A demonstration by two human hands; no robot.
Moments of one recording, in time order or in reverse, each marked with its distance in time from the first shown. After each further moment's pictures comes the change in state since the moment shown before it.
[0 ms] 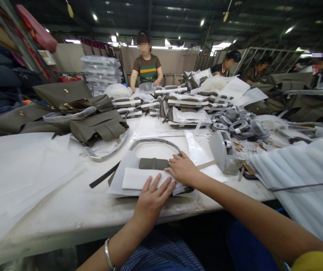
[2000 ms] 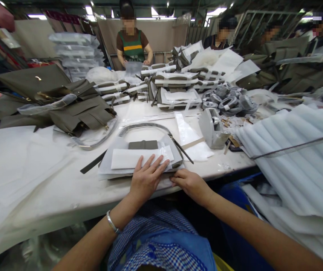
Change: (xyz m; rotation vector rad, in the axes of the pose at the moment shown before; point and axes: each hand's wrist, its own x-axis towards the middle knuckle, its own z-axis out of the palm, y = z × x) left_hand 0.009 0.014 -0.008 -0.122 -0.113 -0.007; right_hand -0.140 -0.022 0.053 0.350 0.271 -0.105
